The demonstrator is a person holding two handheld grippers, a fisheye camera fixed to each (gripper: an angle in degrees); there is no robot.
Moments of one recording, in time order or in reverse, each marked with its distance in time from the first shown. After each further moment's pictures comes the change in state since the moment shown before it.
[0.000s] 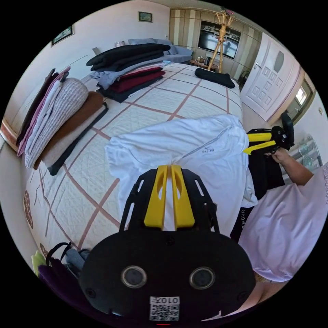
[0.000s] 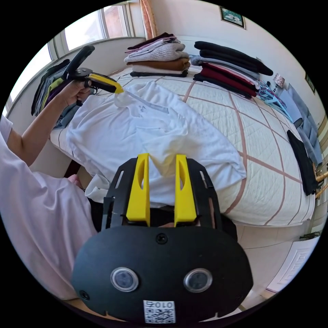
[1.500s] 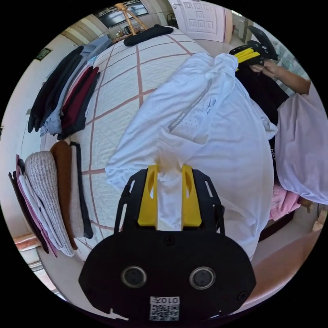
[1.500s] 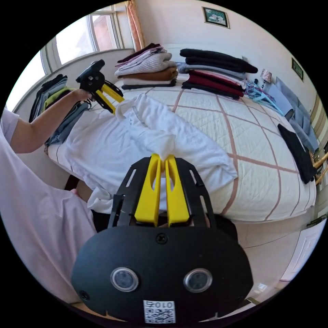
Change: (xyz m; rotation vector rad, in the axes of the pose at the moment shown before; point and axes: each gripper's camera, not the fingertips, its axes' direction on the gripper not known) left arm 0.058 -0.010 0.102 -0.260 -0.069 0.656; right arm -0.045 0.089 0.017 0.115 0.041 0.087
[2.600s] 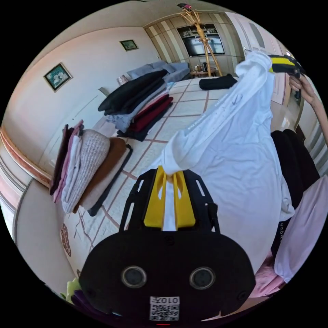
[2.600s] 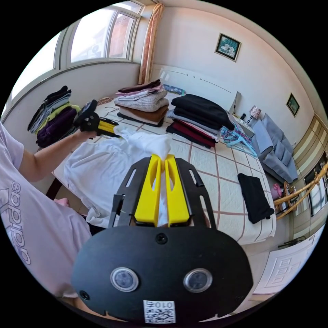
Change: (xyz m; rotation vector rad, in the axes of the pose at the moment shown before) left arm 0.118 -0.016 -0.021 0.349 -0.347 -0.505; right arm -0.141 0.052 -0.085 0.088 0.188 -0.144
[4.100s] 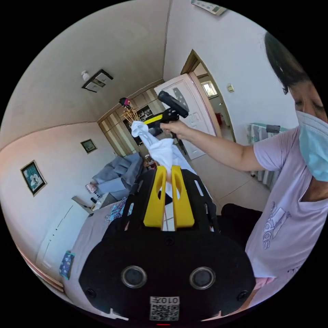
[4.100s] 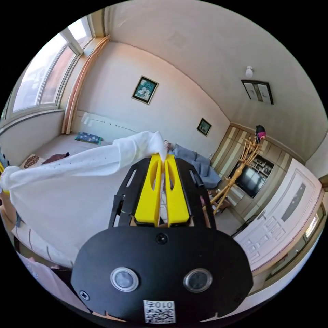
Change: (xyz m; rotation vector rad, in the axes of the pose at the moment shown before) left arm 0.050 -0.217 -0.373 0.734 0.296 0.364; right arm 0.120 -0.124 -0.355 0.327 0.668 0.192
